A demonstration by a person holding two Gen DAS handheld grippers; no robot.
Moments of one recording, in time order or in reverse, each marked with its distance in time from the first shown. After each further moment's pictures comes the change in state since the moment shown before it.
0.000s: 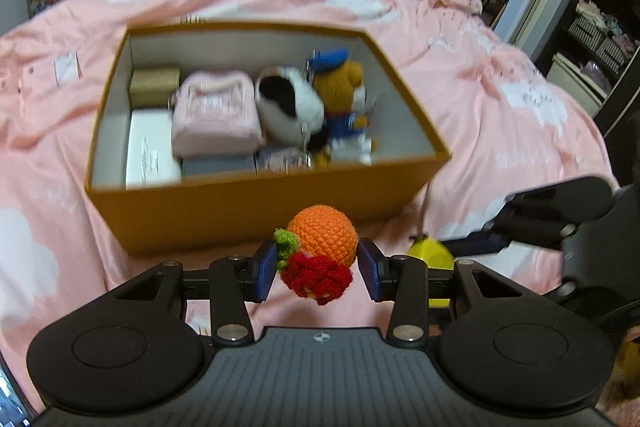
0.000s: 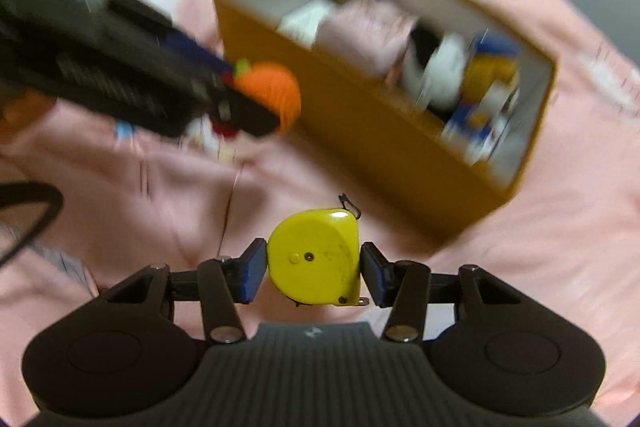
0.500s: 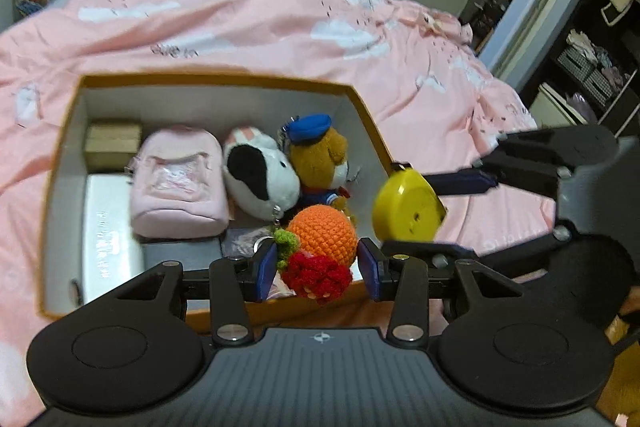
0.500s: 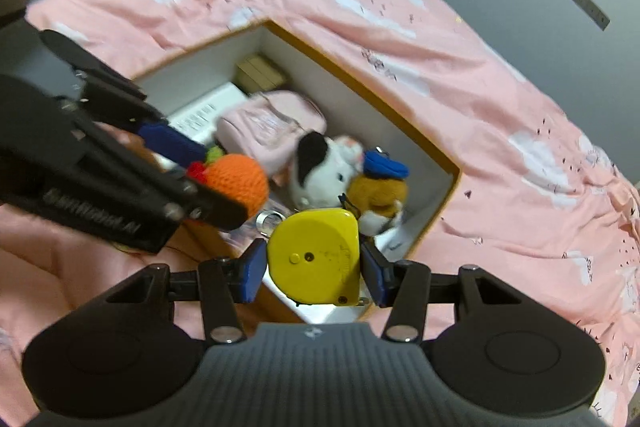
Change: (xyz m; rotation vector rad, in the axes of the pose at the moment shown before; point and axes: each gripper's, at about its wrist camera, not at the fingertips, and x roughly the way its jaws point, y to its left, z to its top) left arm 0.043 -0.001 0.066 -0.051 -0.004 -0.089; right arm -0.009 -0.066 0.075 -0.080 -0.053 -0.164
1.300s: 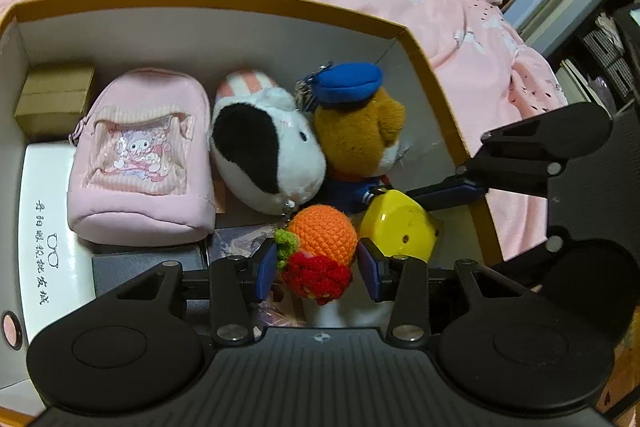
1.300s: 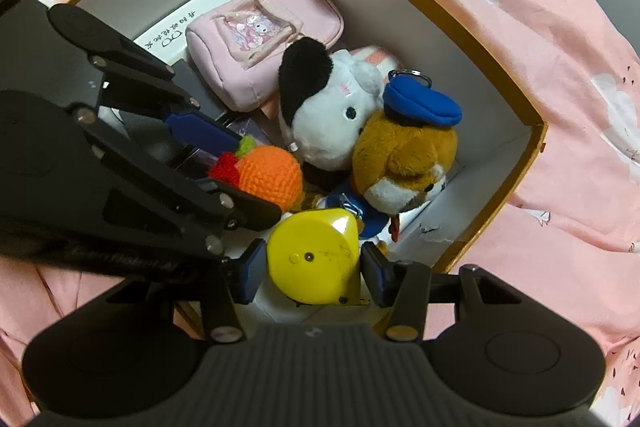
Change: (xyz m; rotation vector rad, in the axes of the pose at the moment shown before) left arm 0.090 0.030 0.017 -0.083 0.177 -0.004; right arm 0.098 -0.030 0.012 -0.050 0.284 0.195
